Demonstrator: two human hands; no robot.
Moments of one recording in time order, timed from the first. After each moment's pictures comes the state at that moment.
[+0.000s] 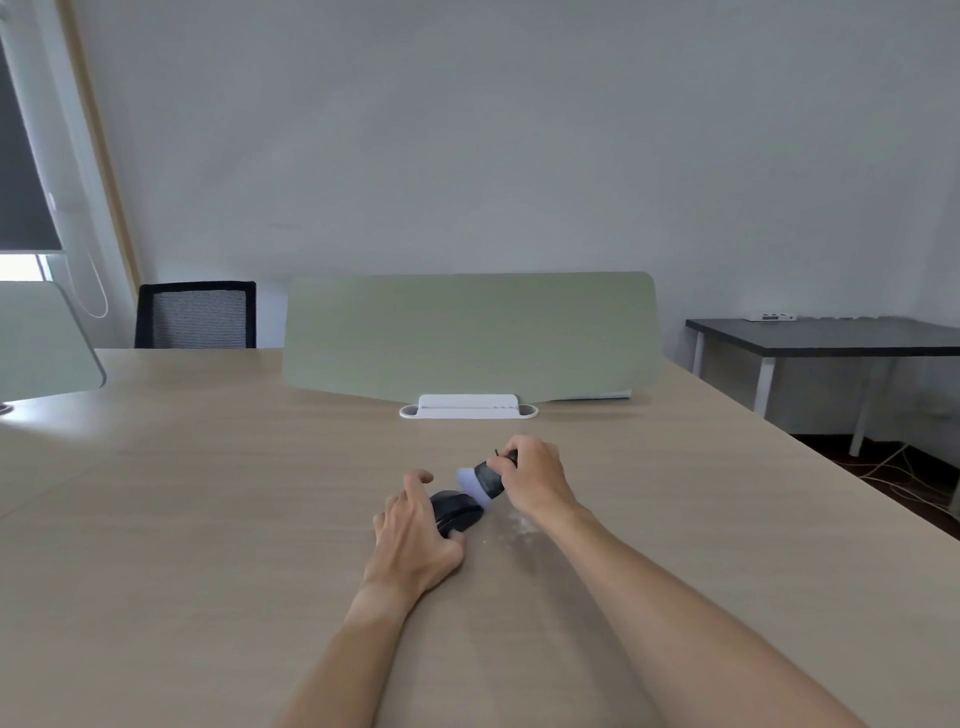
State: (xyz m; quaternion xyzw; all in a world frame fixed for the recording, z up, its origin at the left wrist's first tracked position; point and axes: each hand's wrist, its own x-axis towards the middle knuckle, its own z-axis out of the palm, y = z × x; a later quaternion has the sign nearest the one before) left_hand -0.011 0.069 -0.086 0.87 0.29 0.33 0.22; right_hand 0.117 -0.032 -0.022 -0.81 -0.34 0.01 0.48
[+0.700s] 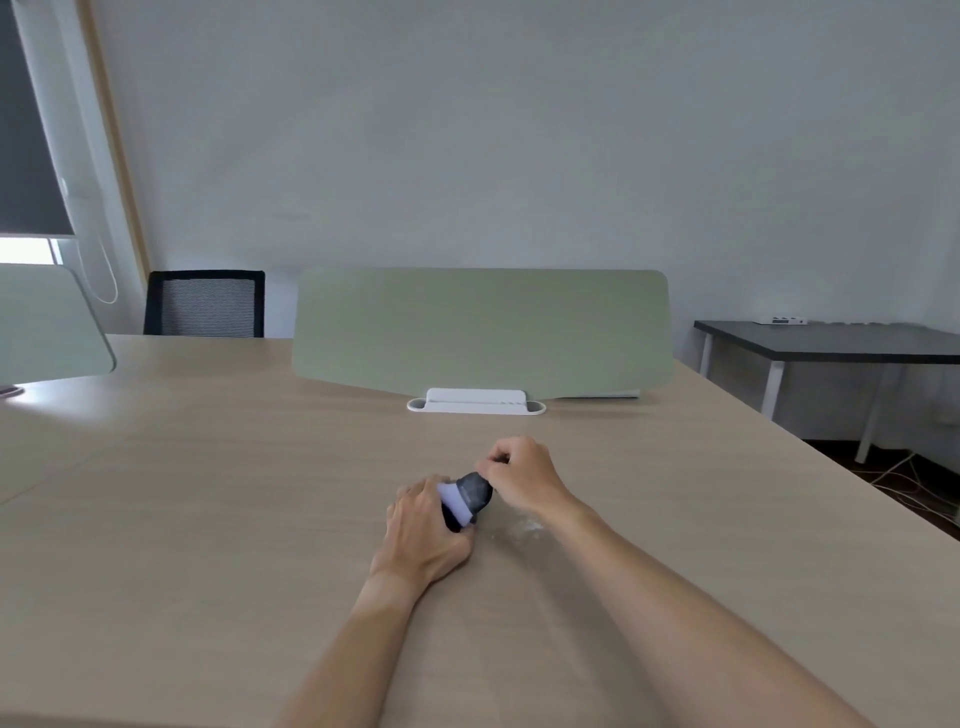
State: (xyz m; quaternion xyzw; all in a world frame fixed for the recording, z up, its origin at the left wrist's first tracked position) left_hand -0.010 0.075 -0.089 0.87 0.24 0.36 0.24; right_hand 0.106 -0.023 -0.020 -0.80 -0.39 0.06 0.45
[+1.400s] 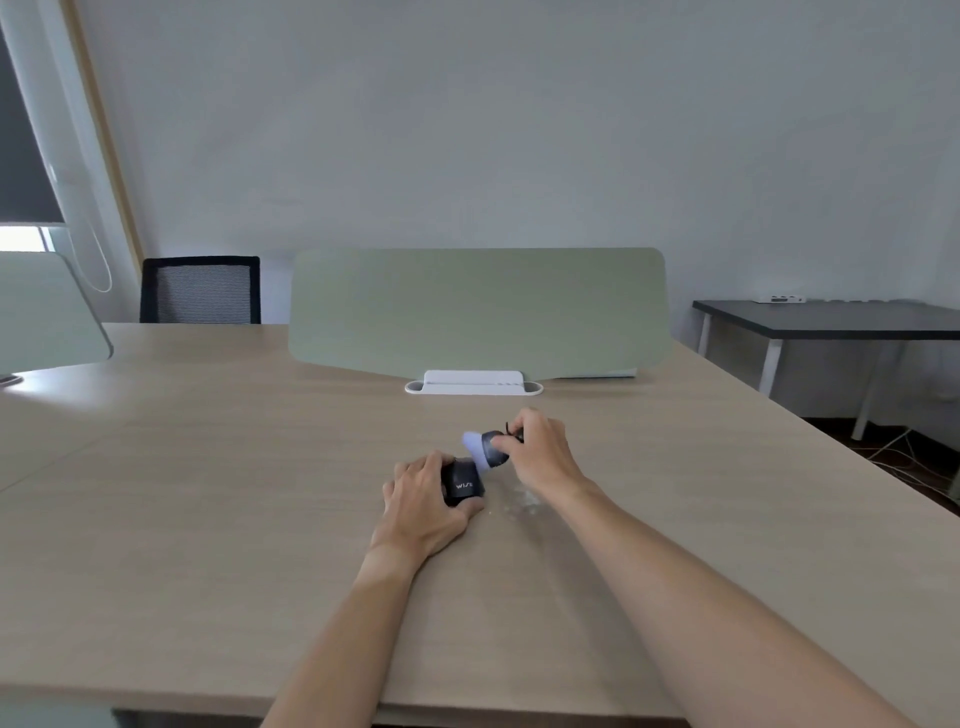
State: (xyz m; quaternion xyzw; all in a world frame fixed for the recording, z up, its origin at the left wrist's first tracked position) left_hand -0.004 0.079 -0.091 0.89 0.28 0.30 0.21; right_hand 0.118 -0.035 -0.026 -0.80 -0.36 0.01 0.47
